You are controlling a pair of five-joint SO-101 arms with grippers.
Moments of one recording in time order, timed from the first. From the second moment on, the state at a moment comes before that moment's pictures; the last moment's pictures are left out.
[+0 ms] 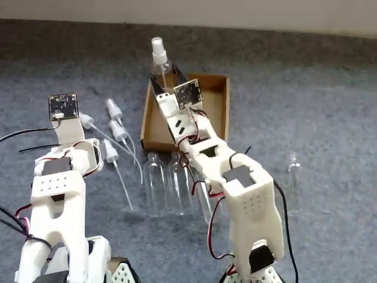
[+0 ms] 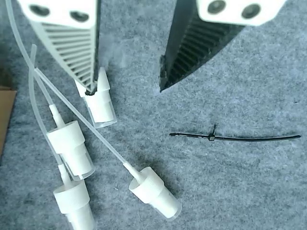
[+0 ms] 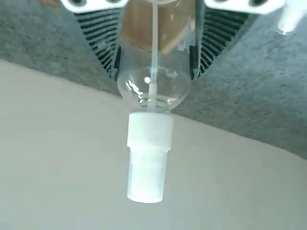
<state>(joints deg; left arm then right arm) -18.9 -34.9 59.0 40.0 3.3 -27.9 34.1 19.3 -50.0 5.8</state>
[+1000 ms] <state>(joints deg) -18.9 -34.9 59.0 40.0 3.3 -27.7 35.6 17.7 -50.0 5.8</state>
